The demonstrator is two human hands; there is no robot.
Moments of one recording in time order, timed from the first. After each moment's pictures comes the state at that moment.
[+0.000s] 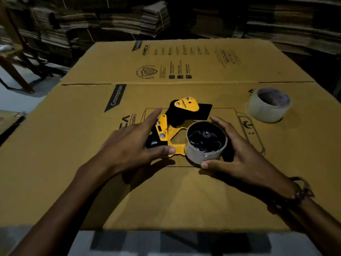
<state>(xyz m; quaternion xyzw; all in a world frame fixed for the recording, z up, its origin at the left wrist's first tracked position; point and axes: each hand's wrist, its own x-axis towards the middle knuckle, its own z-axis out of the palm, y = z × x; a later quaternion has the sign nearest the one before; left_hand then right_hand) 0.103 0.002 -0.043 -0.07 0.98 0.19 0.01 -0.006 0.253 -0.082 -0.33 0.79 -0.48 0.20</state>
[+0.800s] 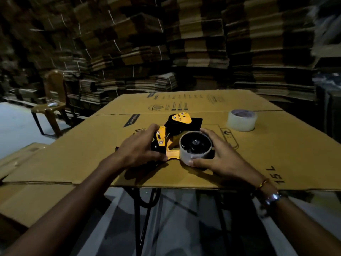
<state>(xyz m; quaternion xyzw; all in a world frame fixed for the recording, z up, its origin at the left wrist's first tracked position) 0.153 0.048 -0.060 -0.11 0.98 0.16 -0.09 0.036 0.278 -0.096 -0.40 0.81 -0.42 0.05</state>
